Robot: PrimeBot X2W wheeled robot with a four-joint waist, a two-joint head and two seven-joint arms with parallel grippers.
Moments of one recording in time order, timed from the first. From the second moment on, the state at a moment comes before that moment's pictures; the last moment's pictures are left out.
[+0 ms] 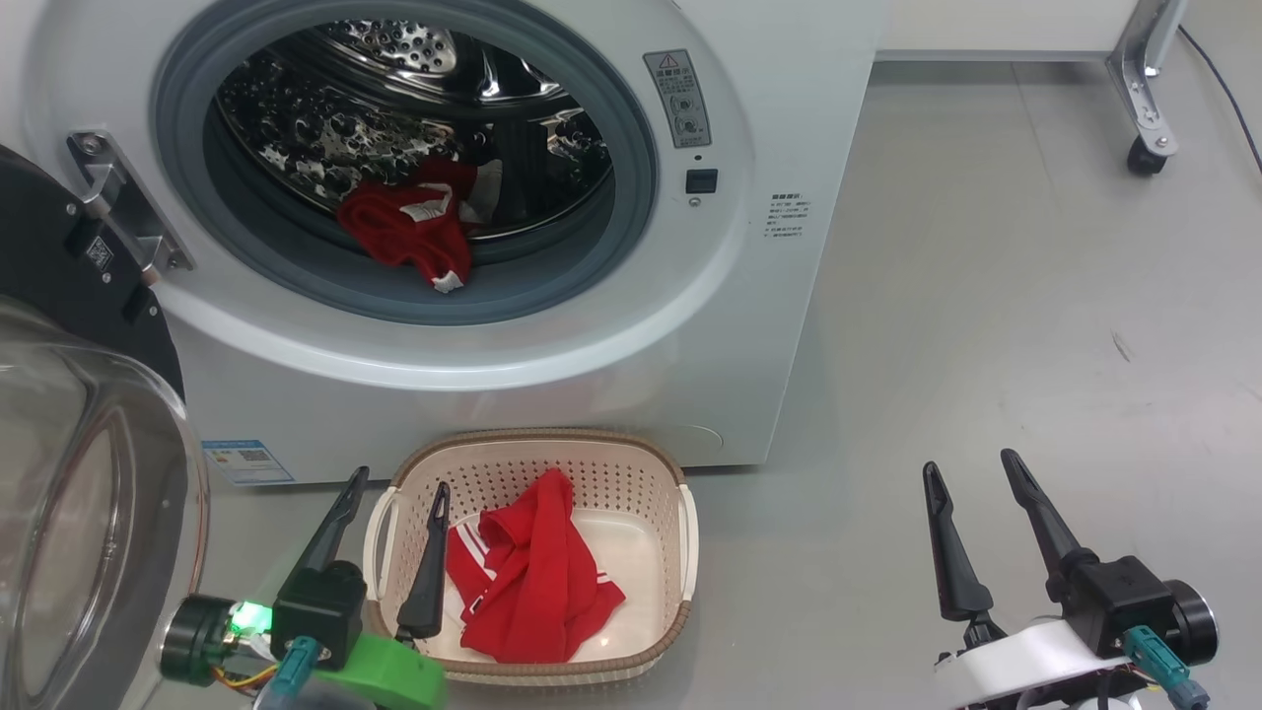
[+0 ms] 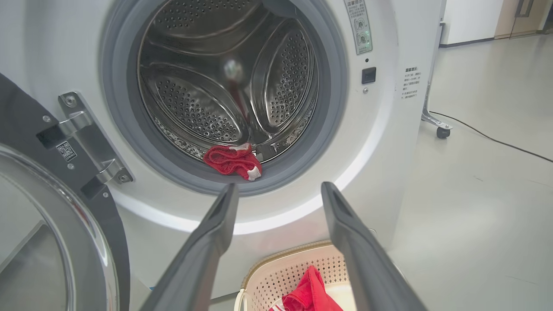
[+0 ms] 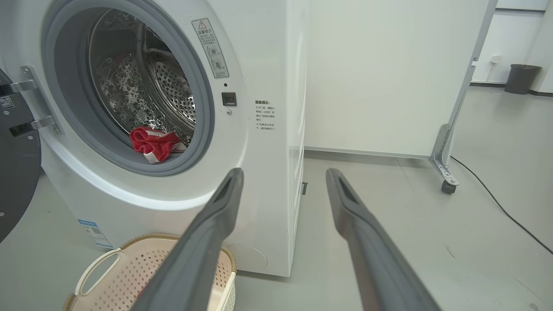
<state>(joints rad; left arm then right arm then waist) -0.02 0.11 -0.29 0.12 -0.20 0.07 -0.20 0.11 -0.08 0.18 0.03 0.21 -0.01 -0.26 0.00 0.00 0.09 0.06</state>
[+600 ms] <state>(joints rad) -0.17 0.11 -0.32 0.12 -0.17 0.03 -0.13 0.08 -0.08 0.20 -0.05 0.21 -0.01 -0.24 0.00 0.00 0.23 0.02</state>
